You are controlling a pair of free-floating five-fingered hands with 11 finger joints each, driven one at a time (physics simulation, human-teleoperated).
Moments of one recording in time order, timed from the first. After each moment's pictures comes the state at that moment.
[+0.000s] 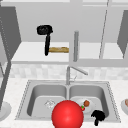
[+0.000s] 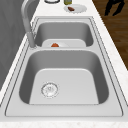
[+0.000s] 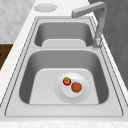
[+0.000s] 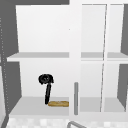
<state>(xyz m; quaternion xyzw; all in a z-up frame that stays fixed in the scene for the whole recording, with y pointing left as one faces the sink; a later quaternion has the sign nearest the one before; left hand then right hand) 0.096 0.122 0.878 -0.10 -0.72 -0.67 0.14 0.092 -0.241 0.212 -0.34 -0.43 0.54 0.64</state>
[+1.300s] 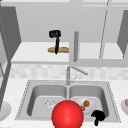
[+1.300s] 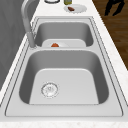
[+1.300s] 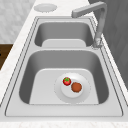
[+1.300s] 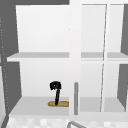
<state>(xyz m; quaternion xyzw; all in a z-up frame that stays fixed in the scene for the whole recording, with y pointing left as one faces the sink) 0.289 0.089 0.774 -0.12 -0.73 -0.66 0.16 0.092 -0.241 0.212 -0.34 -0.43 0.54 0.64</state>
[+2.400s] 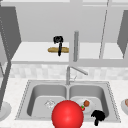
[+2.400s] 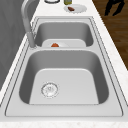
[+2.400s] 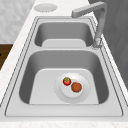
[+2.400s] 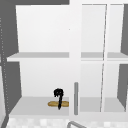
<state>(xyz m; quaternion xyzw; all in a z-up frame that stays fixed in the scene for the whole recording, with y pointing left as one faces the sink) 0.455 0.081 0.658 -0.16 -0.72 -0.65 0.19 0.092 -0.241 0.212 -0.34 -0.43 0.54 0.64</state>
